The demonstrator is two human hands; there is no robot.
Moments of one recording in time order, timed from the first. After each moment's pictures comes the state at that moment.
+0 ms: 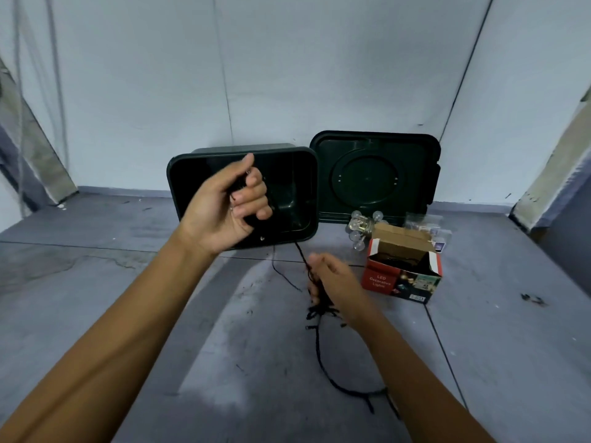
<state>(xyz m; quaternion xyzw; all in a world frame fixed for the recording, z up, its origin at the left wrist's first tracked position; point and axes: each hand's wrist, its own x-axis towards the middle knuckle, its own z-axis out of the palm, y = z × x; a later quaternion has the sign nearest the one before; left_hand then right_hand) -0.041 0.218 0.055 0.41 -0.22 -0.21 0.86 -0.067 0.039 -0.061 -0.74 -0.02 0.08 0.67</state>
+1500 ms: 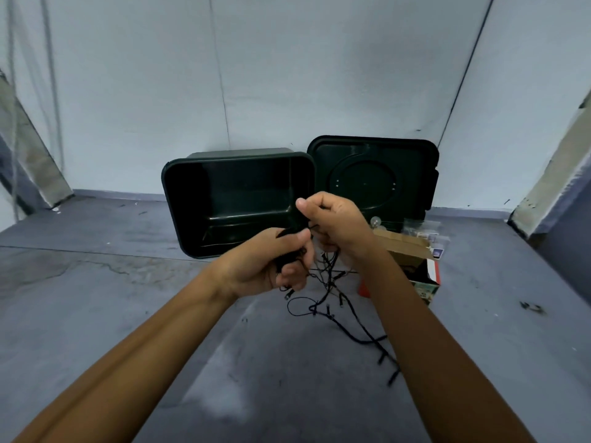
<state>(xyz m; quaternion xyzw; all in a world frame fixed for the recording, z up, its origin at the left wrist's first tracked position) -0.054 0.187 0.016 0.55 -0.27 -0.33 0.72 -0.029 0.034 0.024 -0.72 -0.13 0.00 0.68</state>
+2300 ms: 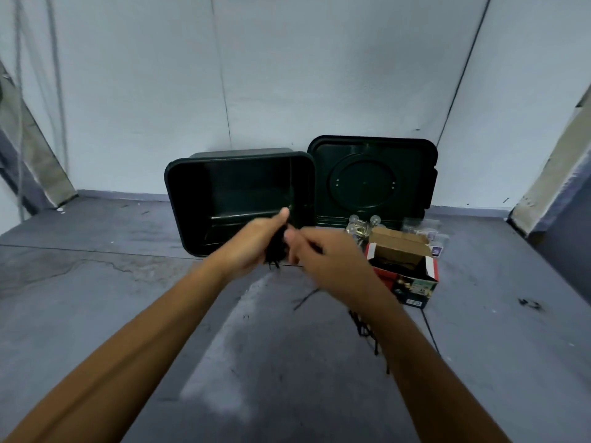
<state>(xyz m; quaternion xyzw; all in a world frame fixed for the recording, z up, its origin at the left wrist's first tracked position) -0.028 0.193 0.004 0.72 -0.14 -0.16 0.66 -0.093 0.049 0.025 -0.86 -0.22 -0.07 0.46</state>
